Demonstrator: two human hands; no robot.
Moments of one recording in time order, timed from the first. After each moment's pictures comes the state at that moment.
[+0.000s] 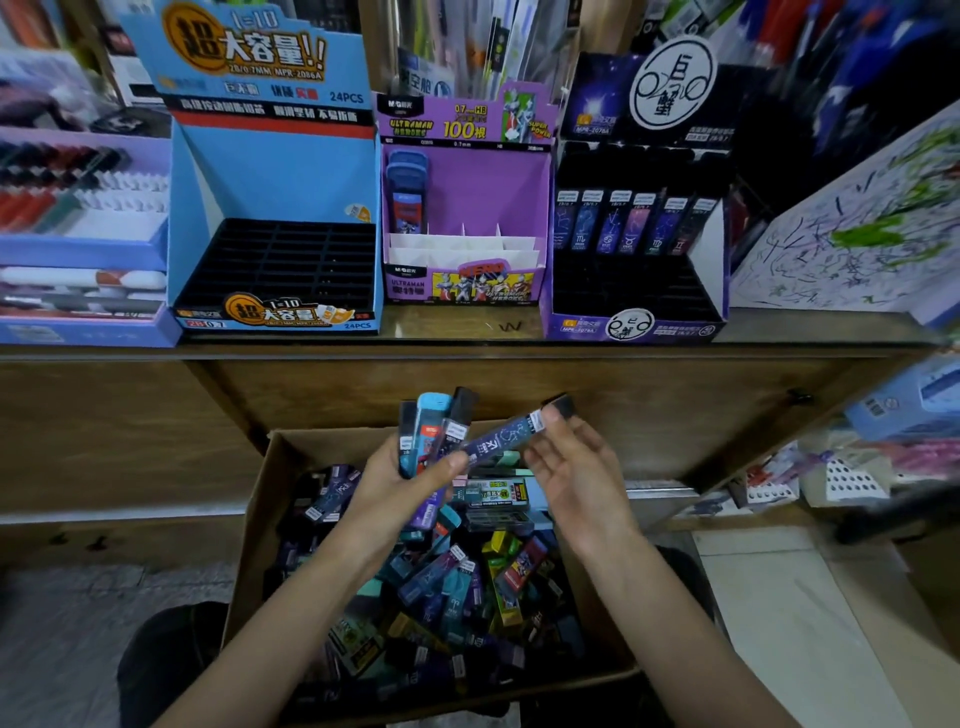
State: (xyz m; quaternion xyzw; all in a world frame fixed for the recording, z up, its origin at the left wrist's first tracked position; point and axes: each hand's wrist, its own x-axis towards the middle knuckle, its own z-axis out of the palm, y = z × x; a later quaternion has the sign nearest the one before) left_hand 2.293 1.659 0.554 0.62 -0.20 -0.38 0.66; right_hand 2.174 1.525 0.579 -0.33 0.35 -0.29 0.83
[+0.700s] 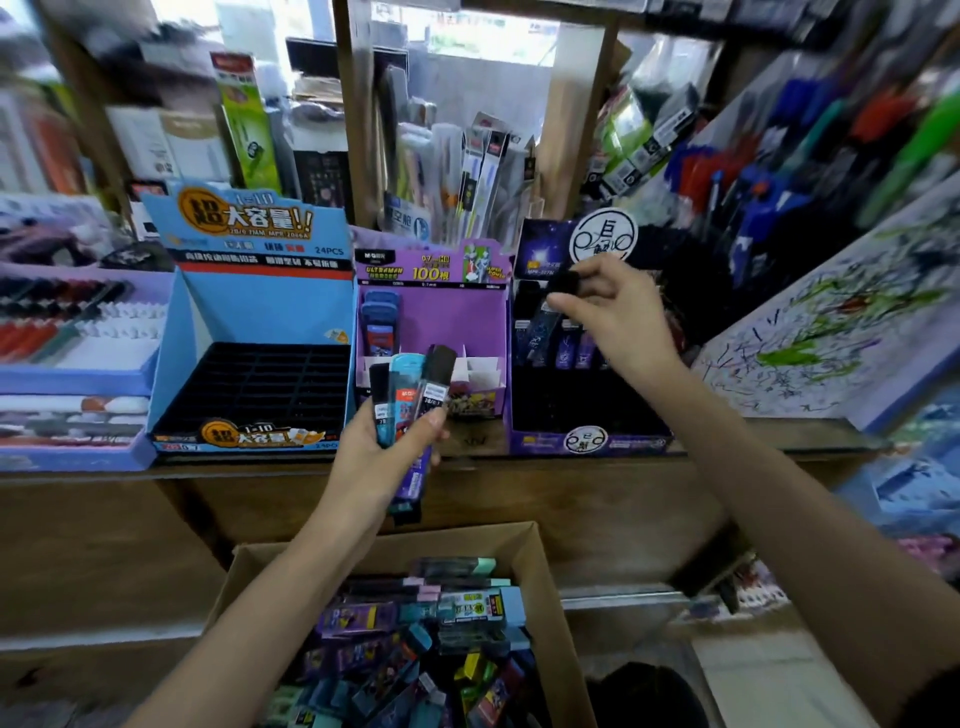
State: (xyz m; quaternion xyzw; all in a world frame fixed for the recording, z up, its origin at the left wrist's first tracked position) left_hand 2.330 1.591 0.652 0.59 -0.27 -0.24 0.72; right_hand 2.240 1.369 0.734 -0.79 0.18 -0.38 0.44
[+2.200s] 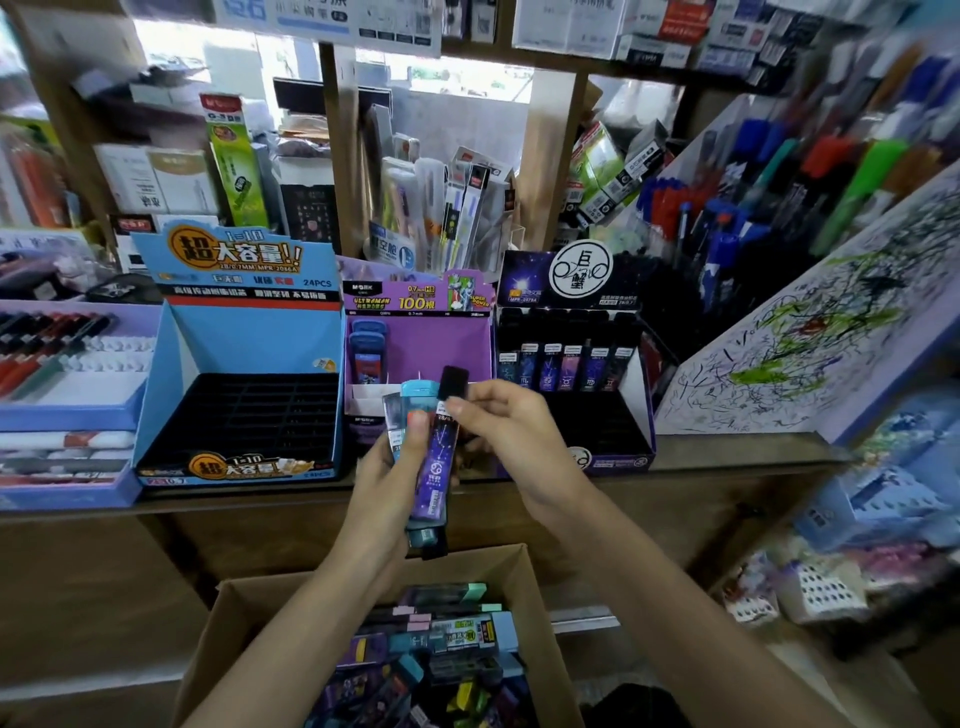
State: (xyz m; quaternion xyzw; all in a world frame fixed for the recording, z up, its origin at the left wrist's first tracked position) left_hand 2.311 1.579 0.659 0.54 -0.19 -0.31 0.76; right_hand 2.238 1.480 0.706 -0.69 0.23 -0.24 0.64
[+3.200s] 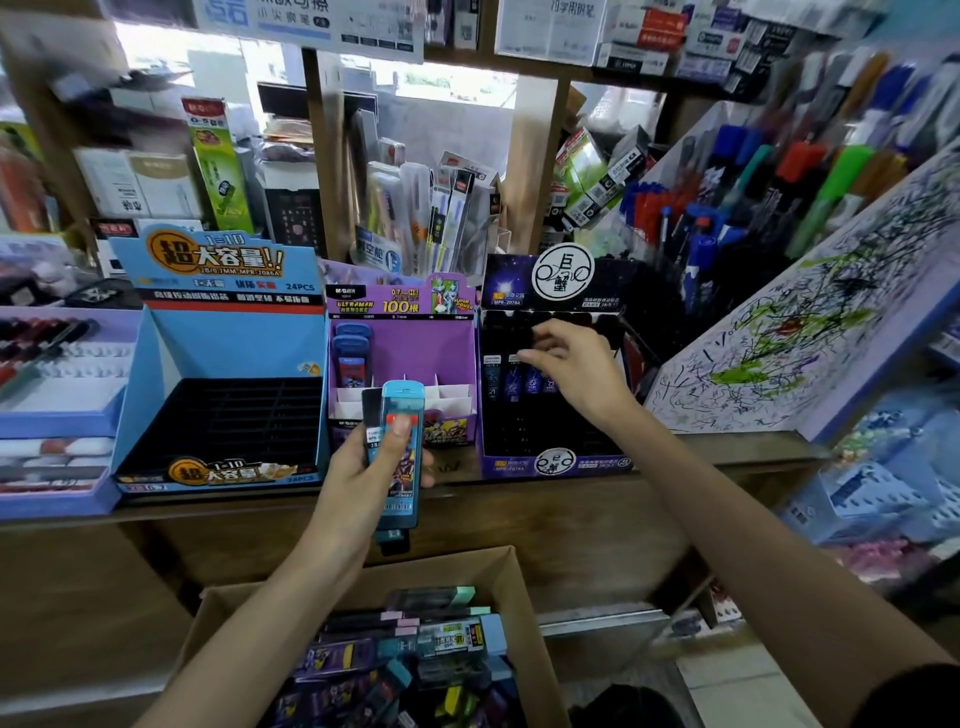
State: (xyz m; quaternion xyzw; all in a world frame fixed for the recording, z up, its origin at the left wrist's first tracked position) left_hand 2.320 1.586 0.662 0.57 -0.26 -0.28 0.73; right_hand 2.239 1.354 0.706 -0.85 0.24 -0.31 0.36
